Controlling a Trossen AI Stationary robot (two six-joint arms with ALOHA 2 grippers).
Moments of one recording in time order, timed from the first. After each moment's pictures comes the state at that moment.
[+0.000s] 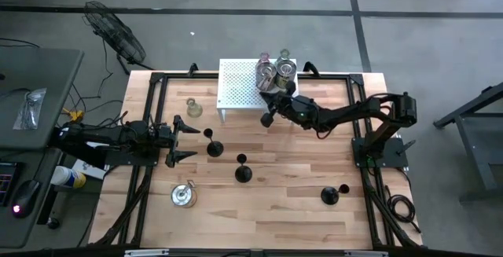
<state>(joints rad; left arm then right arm) -0.12 0.02 0.02 0.01 -0.10 -0.06 -0.20 1.65 0.75 0.84 0.42 -0.08</state>
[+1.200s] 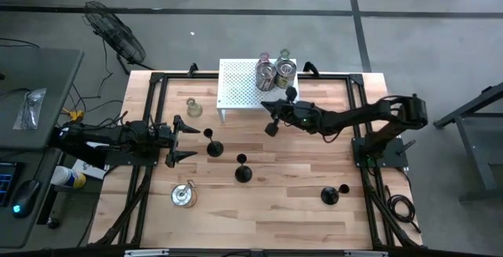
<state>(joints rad) -0.12 0.02 0.02 0.01 -0.10 -0.06 -0.14 1.54 0.72 0.65 0.39 -0.13</state>
